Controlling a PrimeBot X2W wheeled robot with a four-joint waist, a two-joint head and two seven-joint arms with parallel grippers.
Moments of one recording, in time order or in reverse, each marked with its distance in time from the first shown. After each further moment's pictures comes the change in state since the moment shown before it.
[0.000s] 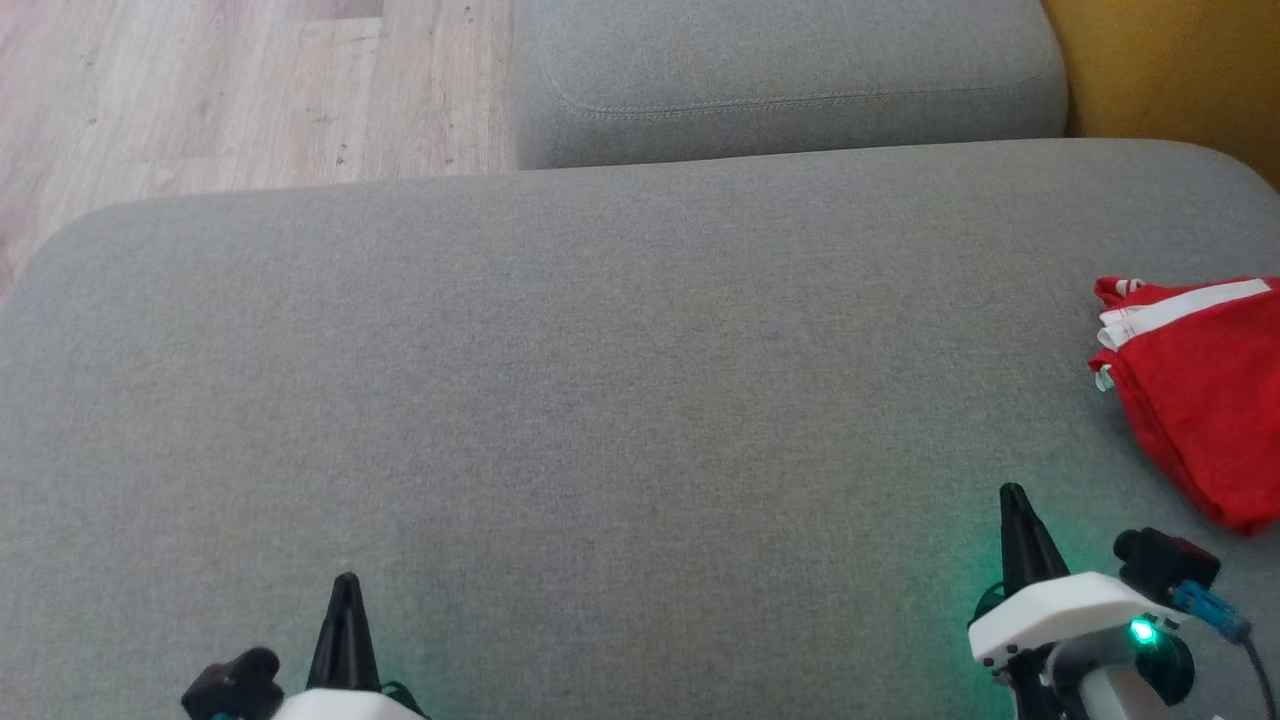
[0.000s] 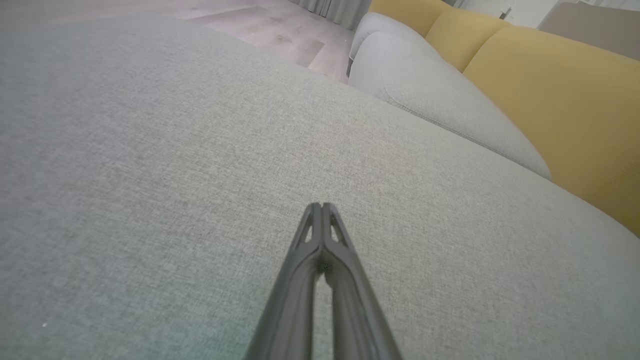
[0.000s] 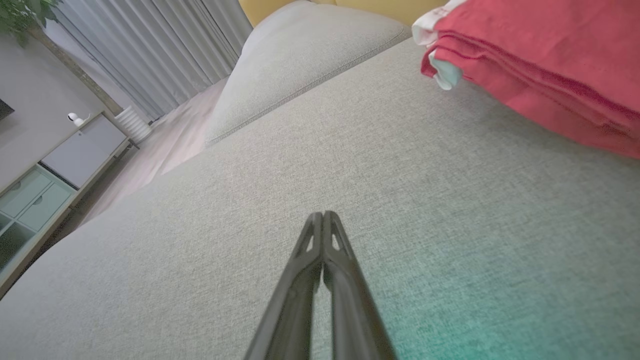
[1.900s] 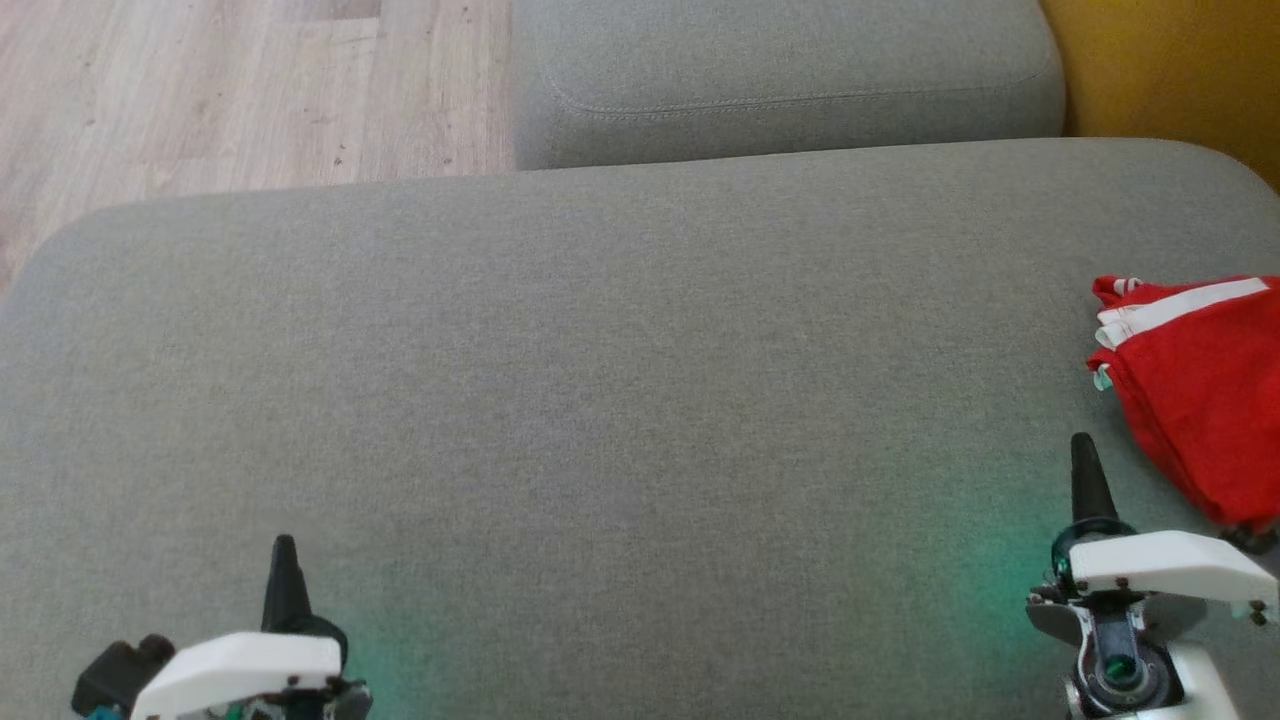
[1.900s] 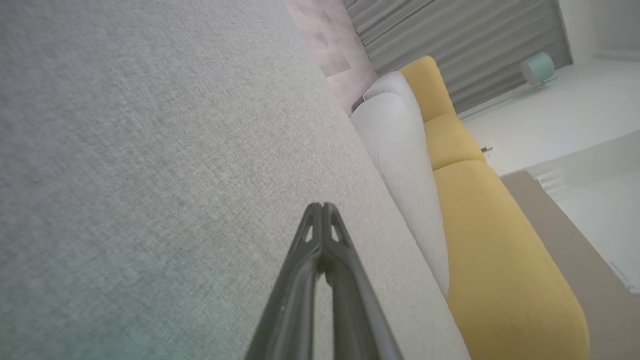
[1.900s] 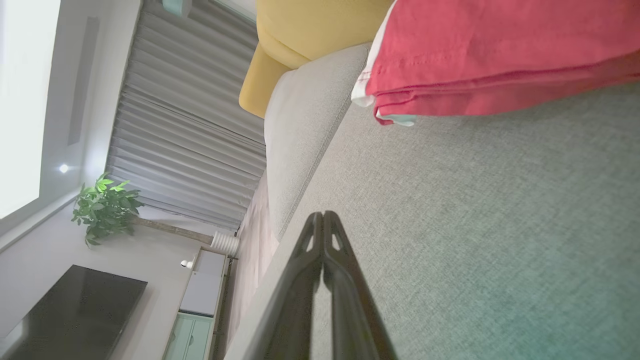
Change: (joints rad) left arm -0.054 -0.001 0.110 -0.070 -0.595 -0.061 0.164; right arm 0.005 0.000 -0.088 -0.185 0.623 0.000 0.163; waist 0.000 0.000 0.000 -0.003
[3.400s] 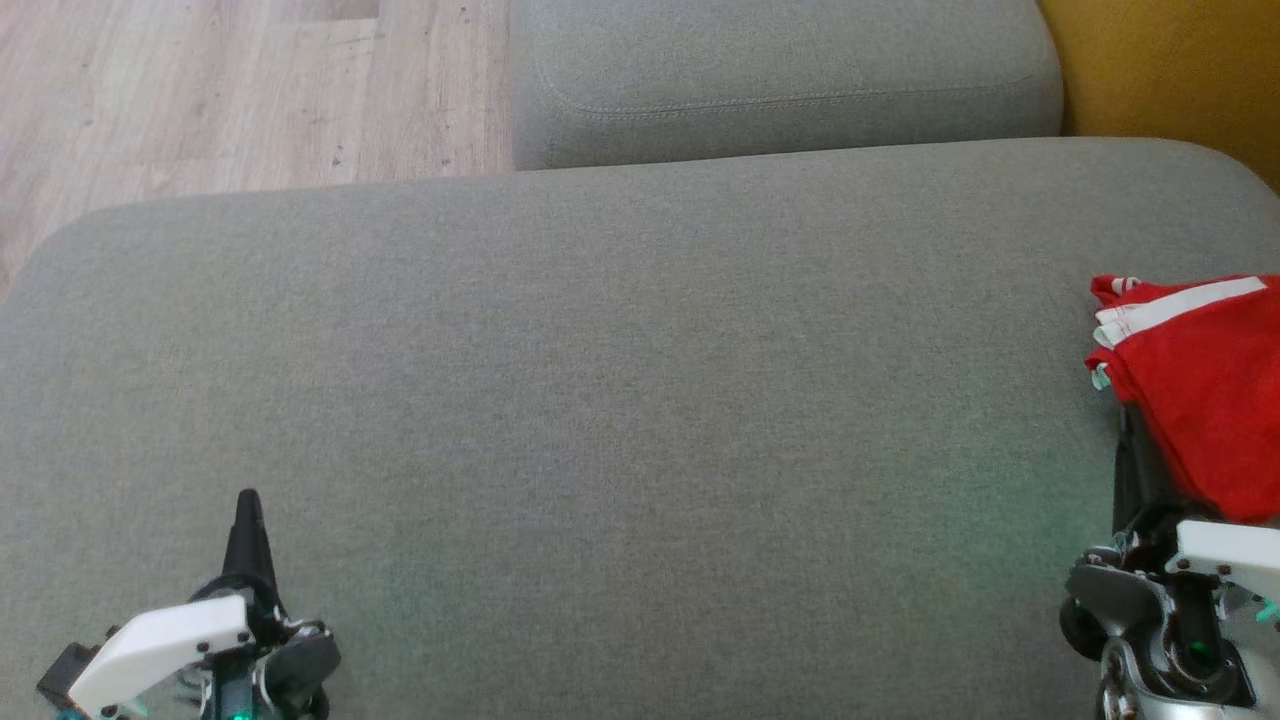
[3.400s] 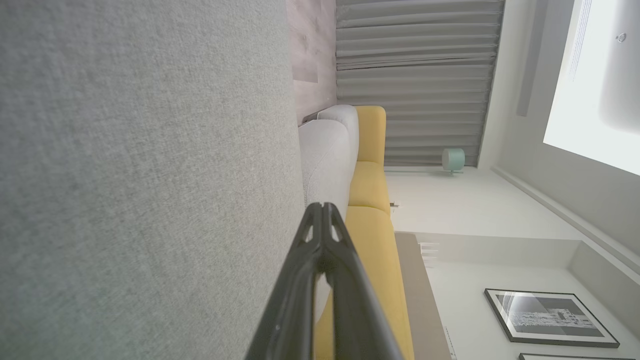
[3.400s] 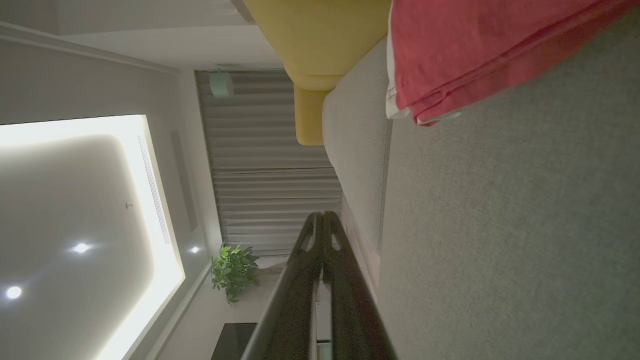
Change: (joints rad) left arm -0.050 -0.002 0.089 -0.065 -0.486 -0.052 0.127; right arm 0.022 0.000 -0.068 -0.150 0.506 0.000 0.127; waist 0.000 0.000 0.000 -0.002
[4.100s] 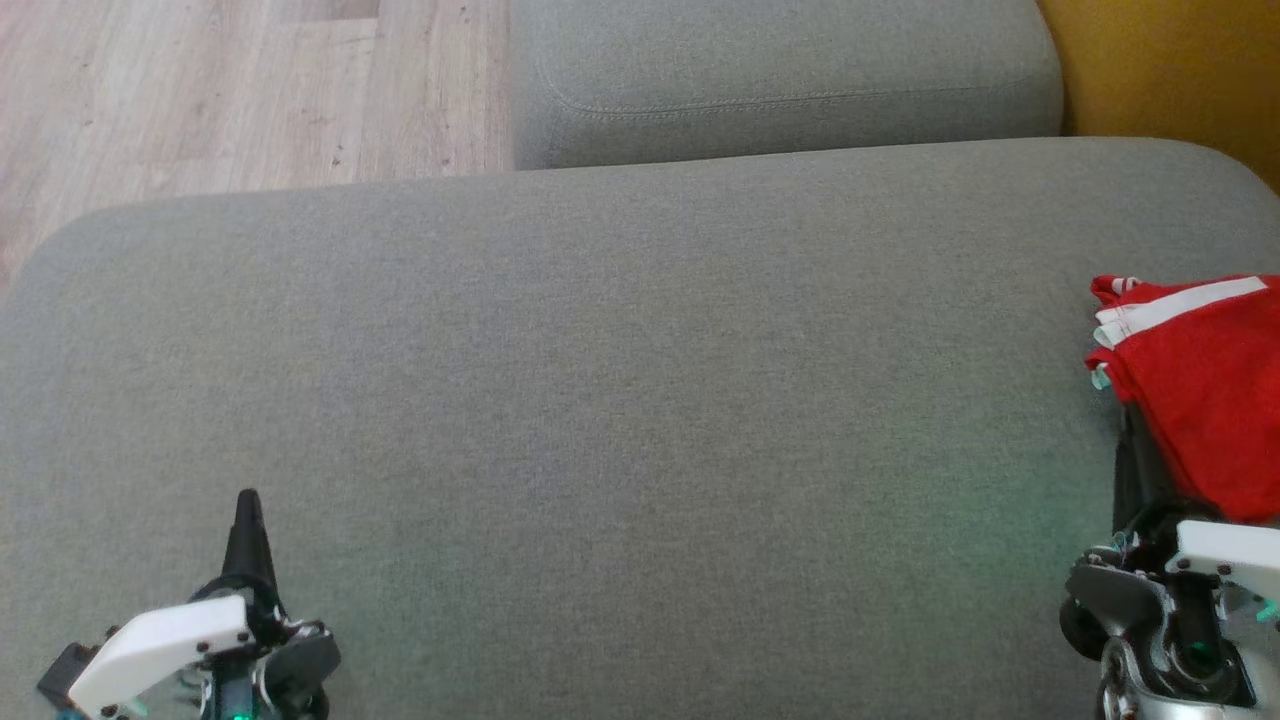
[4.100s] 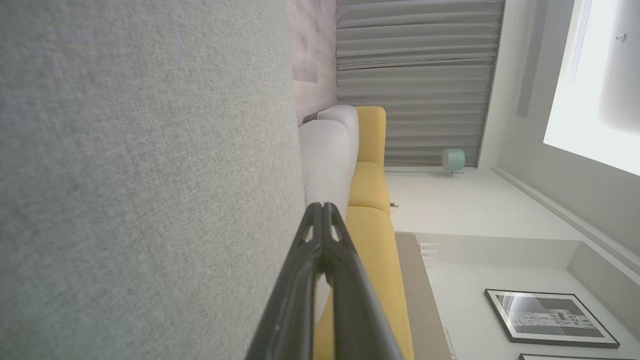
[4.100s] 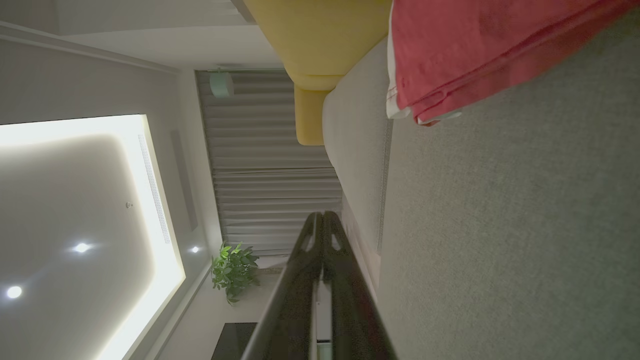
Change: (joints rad) left arm 0.000 0.000 0.001 0.000 0.000 0.000 0.000; right arm 0.000 0.000 0.000 -0.001 0.000 0.000 0.000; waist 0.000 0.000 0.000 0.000
